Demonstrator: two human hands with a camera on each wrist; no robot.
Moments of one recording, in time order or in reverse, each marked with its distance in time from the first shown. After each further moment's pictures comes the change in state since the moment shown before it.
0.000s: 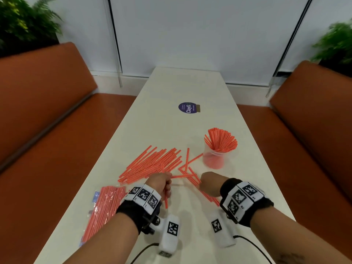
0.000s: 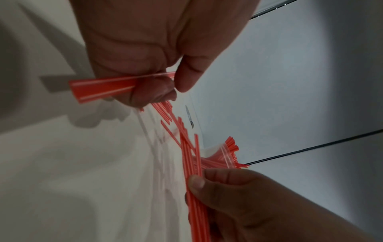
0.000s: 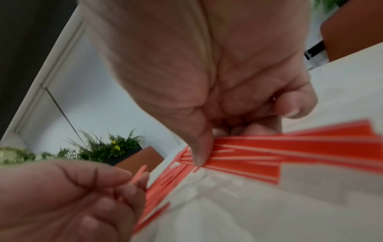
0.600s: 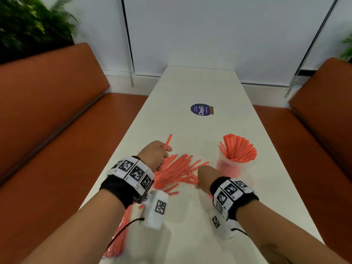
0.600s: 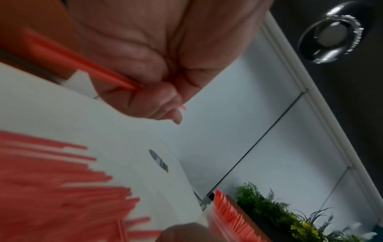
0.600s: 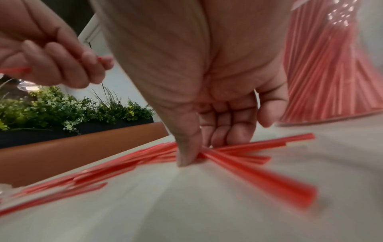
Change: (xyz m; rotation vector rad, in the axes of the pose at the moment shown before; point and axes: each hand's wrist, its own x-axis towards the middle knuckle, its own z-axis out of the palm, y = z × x) left_hand -0.008 0.094 -0.022 0.471 0.029 0.368; right_hand 0.055 -0.032 -0.014 -0.169 0.154 -0.107
